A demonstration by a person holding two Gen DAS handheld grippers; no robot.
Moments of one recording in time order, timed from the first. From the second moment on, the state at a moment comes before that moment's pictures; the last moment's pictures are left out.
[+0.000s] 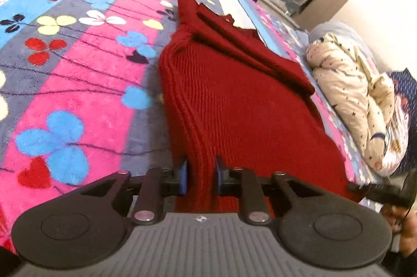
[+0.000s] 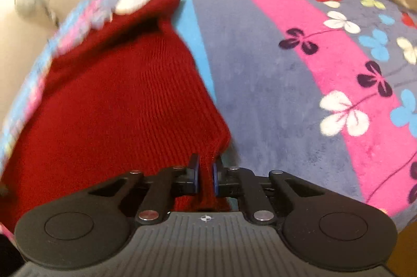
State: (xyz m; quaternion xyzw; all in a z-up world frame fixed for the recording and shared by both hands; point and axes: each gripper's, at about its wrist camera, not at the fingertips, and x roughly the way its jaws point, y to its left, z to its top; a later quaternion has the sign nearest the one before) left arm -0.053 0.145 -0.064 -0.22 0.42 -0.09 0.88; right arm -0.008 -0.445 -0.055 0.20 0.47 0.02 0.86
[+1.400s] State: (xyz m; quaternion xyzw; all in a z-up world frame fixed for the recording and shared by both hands) left arm -0.057 0.154 -0.067 -0.20 0.42 0.00 0.89; right arm -0.008 -0.442 -0.061 0.18 0.49 0.00 0.86
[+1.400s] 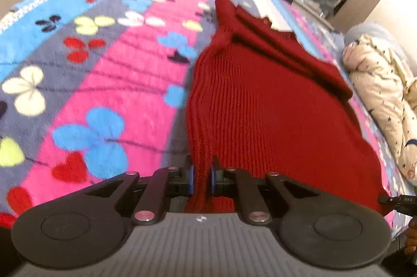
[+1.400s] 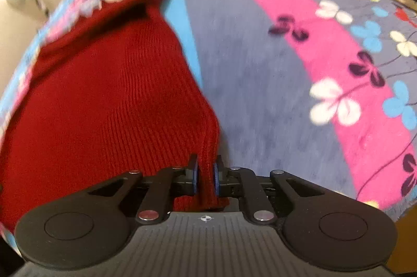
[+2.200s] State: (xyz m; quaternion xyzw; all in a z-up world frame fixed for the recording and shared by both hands) left arm -0.064 0.151 -0.054 -0.20 0.40 -0.03 0.89; right arm -0.020 -0.448 -0.033 0.19 0.43 0.01 0.88
